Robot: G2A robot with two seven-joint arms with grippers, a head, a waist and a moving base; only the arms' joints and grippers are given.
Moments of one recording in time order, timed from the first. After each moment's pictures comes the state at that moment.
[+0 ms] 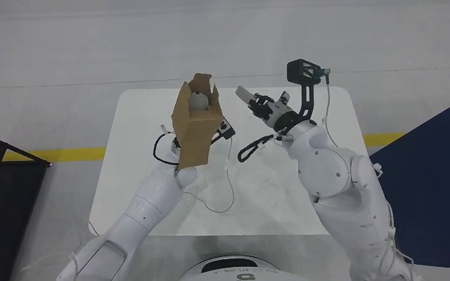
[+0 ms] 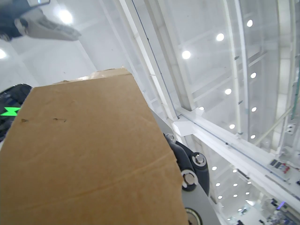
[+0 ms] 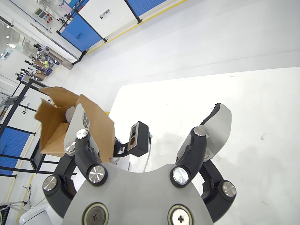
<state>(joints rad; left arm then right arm) 1.08 -1.35 -0.87 -1.17 -2.29 0.68 -1.14 -1.24 -1.27 1.16 -2.21 -0.80 0.60 0.76</state>
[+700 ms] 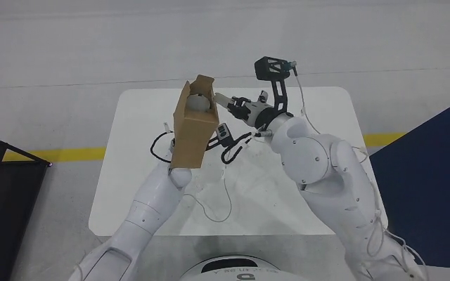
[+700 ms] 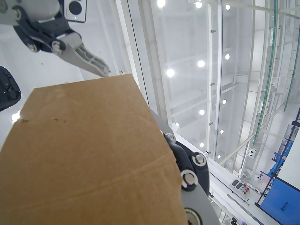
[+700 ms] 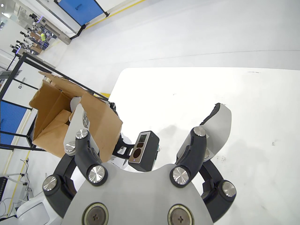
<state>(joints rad) 1.15 -1.41 -1.03 -1.17 -2.30 0.90 -0.92 -1.11 -1.29 1.04 -2.12 -0.83 0.57 0.87</state>
